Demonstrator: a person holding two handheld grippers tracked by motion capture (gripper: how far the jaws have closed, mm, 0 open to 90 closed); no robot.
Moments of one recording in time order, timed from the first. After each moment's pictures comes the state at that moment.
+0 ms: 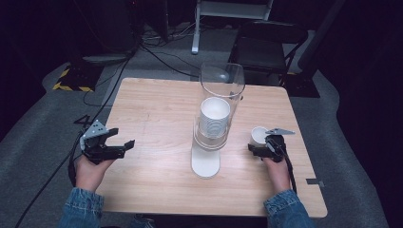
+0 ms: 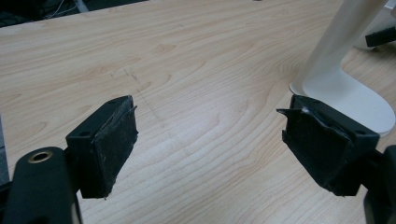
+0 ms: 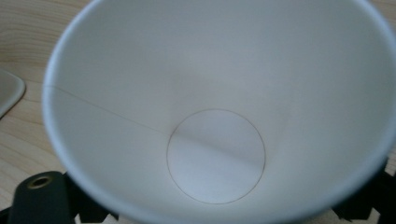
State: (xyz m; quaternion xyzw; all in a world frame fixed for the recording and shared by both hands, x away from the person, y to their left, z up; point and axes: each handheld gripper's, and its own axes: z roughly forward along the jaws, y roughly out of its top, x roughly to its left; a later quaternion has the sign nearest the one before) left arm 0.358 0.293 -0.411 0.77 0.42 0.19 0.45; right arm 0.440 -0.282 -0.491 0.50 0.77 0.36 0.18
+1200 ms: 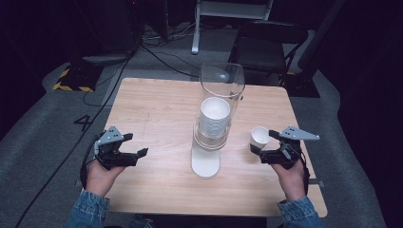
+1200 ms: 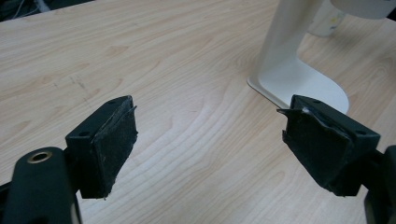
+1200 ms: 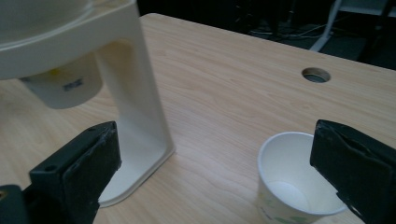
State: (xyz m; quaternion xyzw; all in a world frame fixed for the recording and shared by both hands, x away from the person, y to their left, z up) left arm 0.346 0.253 -0.412 0.80 0.37 0.16 0.45; right arm 0.367 -0.265 -0.389 0.38 0.76 0.48 0.19
